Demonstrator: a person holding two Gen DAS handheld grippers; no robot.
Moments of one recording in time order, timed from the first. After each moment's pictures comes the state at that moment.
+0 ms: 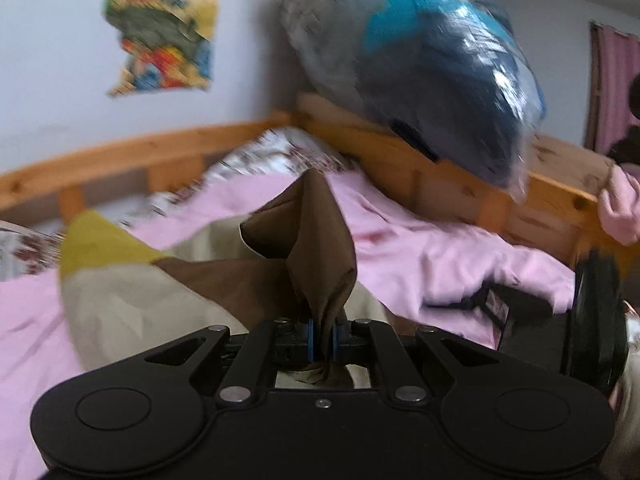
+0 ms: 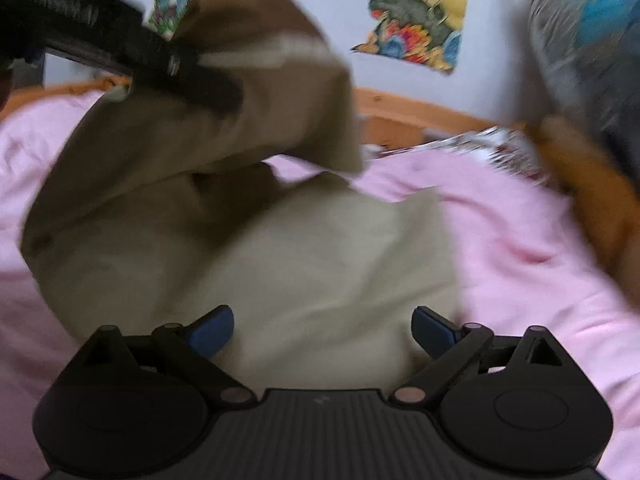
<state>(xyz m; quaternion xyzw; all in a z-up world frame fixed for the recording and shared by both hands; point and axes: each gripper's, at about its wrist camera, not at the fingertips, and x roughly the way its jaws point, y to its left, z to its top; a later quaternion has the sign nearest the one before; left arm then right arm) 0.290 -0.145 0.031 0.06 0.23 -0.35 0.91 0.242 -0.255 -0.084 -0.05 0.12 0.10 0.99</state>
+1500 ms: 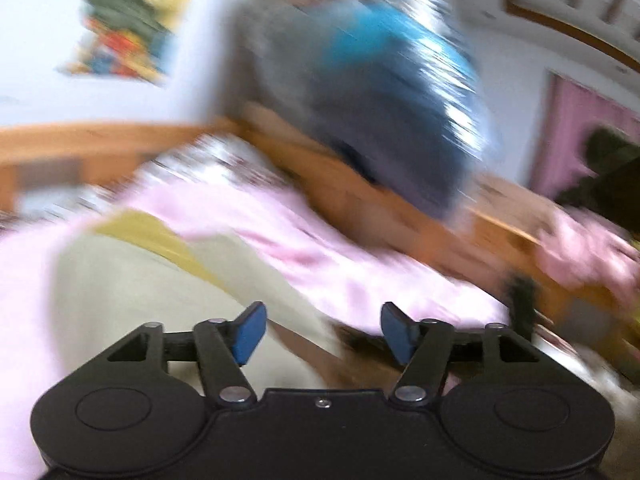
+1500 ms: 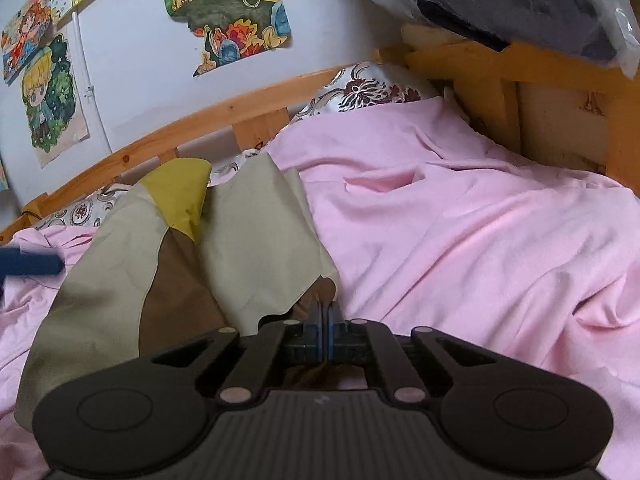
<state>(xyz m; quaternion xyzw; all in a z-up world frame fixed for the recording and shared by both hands) 0.310 -0.131 0.027 -0.03 0.20 -0.41 0.89 0.270 -0.376 -0.113 0.21 0.15 0.07 0.96</state>
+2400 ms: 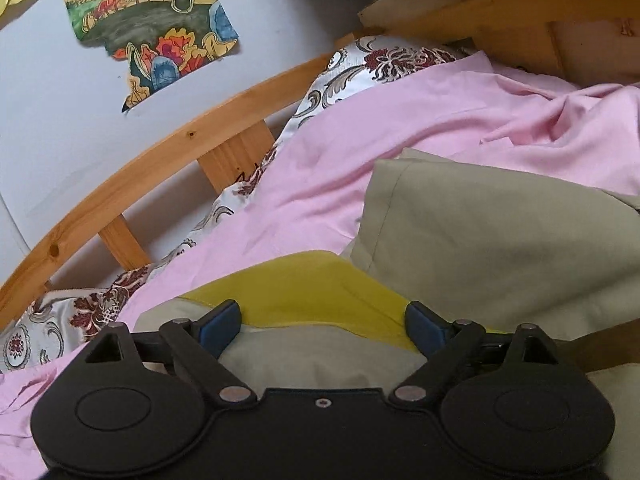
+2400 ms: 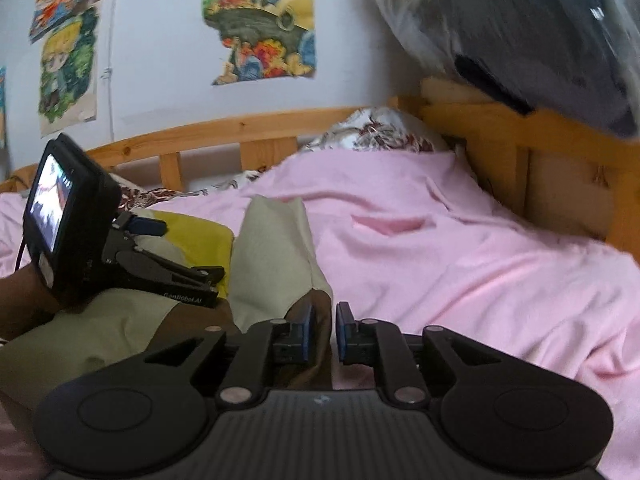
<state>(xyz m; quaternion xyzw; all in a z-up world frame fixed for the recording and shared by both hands) 0.421 -0.229 -0.082 0.27 0.19 -0.14 0.94 0.275 -0.352 -0.113 0.13 0.09 0.03 0.99</state>
